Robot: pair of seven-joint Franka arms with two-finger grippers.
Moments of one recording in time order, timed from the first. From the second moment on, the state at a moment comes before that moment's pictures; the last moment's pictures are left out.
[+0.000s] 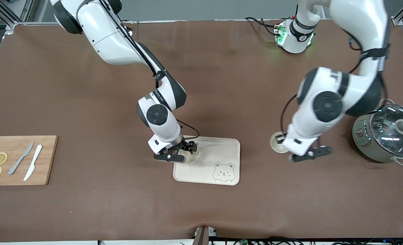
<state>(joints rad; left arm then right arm) -0.20 0.42 -0.08 -1.48 0.12 1.85 -0.49 0.54 0.83 0.05 -1.38 0.00 2.39 0.71</state>
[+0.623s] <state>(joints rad) 0.03 0.33 -0.09 -1.75 0.05 2.09 -0.14 0.55 0.85 0.05 -1.38 -0.02 2.43 0.72</state>
